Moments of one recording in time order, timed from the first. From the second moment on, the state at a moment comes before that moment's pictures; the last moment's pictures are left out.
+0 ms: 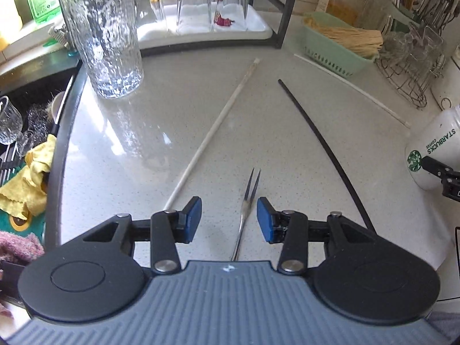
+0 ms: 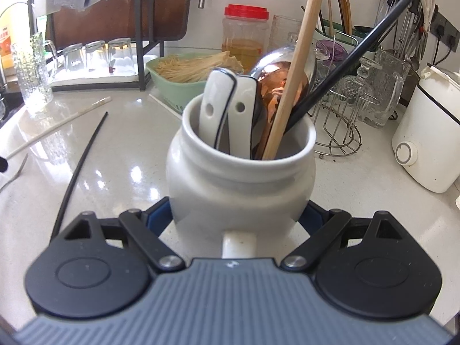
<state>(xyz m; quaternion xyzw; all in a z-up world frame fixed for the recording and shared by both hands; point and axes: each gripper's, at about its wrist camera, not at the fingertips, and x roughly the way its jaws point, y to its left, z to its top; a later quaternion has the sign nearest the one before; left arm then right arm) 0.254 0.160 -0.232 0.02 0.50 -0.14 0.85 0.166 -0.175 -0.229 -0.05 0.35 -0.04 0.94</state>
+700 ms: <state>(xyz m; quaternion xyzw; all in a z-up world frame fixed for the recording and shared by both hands) 0.268 0.119 -0.247 0.05 0.47 -0.14 0.87 0.166 -0.173 -0.228 -0.05 0.35 -0.06 0.93</state>
